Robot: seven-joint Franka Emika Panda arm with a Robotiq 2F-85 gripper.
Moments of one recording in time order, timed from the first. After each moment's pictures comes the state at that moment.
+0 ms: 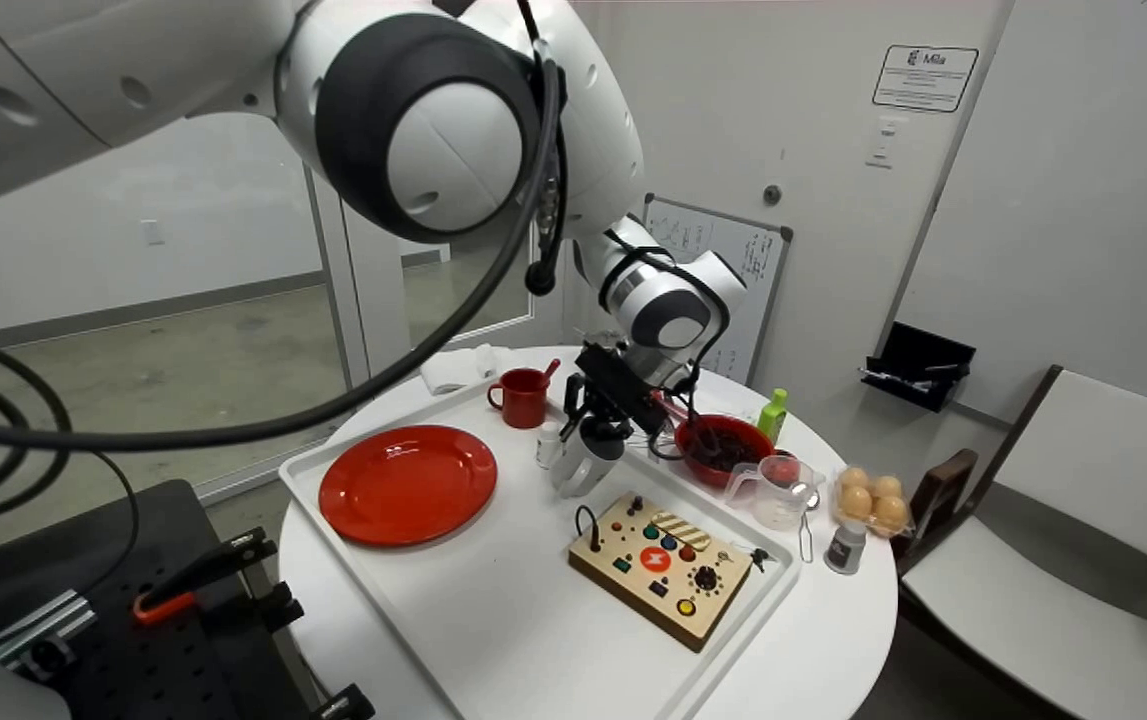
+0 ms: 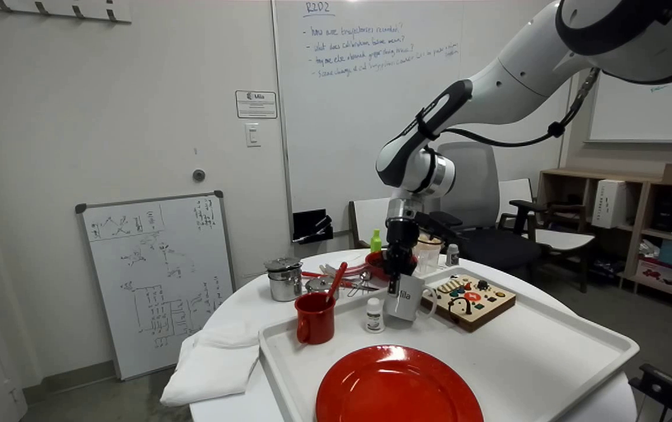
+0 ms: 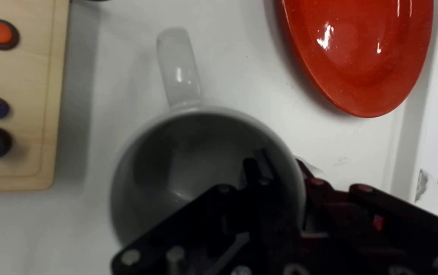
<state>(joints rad) -0.19 1.18 0.24 -1.20 0.19 1.98 -0.44</state>
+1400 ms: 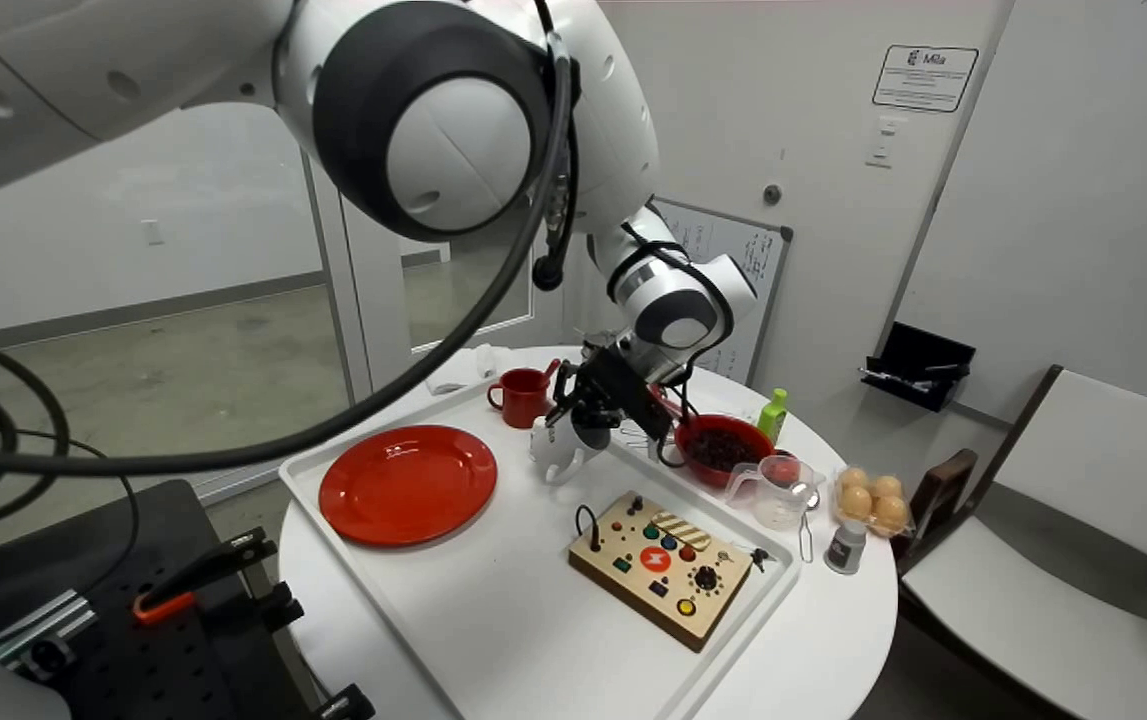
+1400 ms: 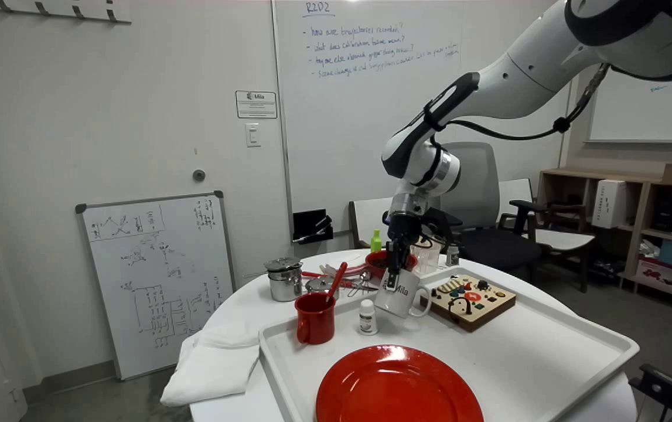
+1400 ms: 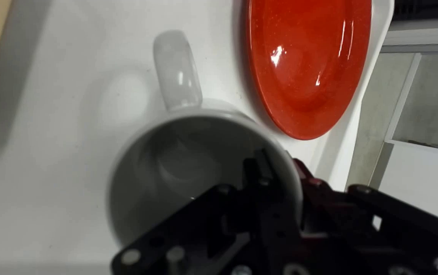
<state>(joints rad) -0.24 1.16 0.30 -1.24 0.26 1.90 -0.73</state>
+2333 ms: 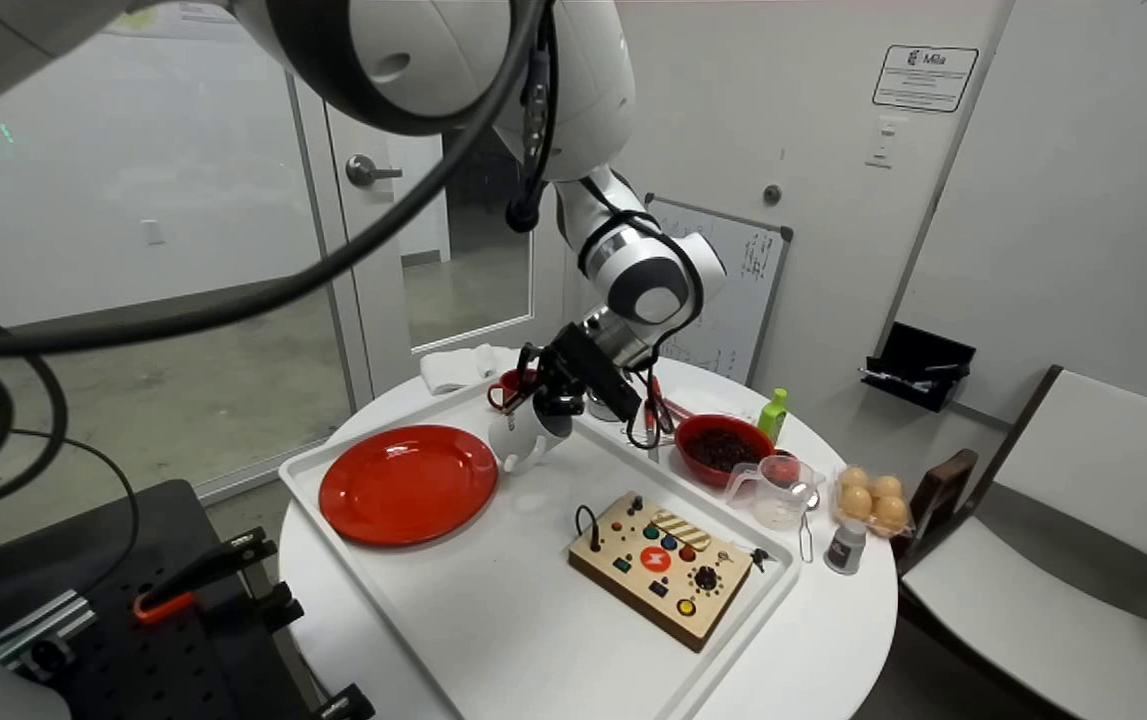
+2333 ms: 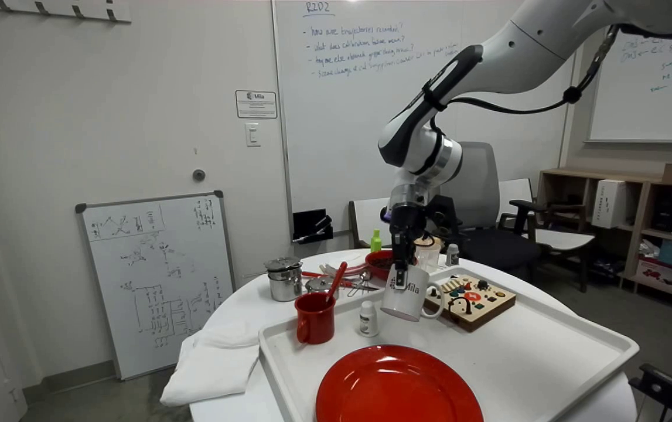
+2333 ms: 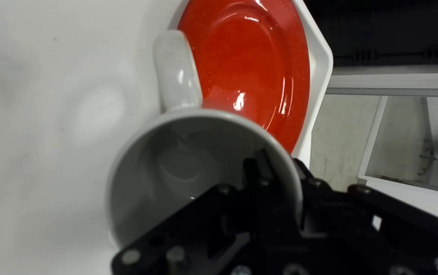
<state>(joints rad) -0.23 1.01 0.30 -1.44 0.27 1.84 -0.75</state>
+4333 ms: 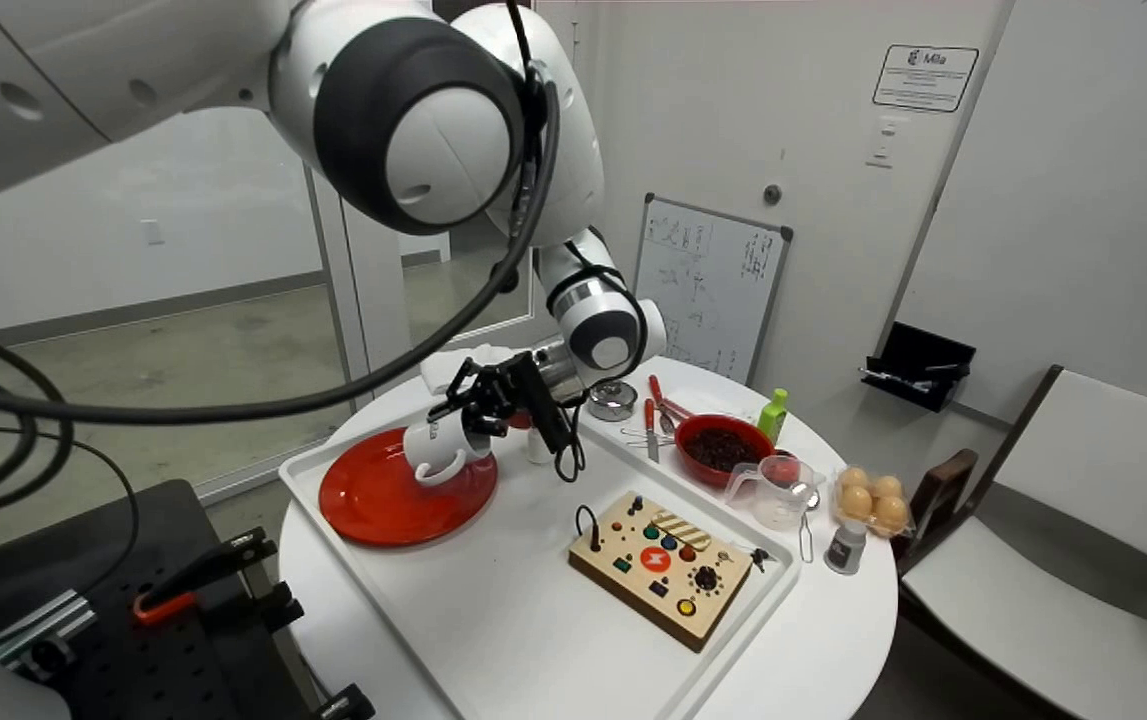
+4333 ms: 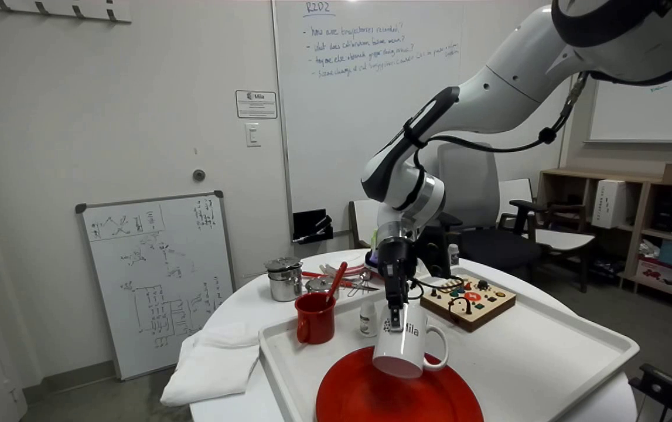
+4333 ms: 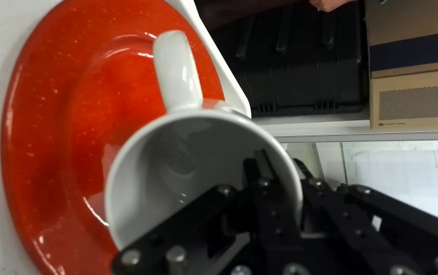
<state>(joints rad) -0.15 1.18 0.30 -1.34 0.37 1.59 -0.79</state>
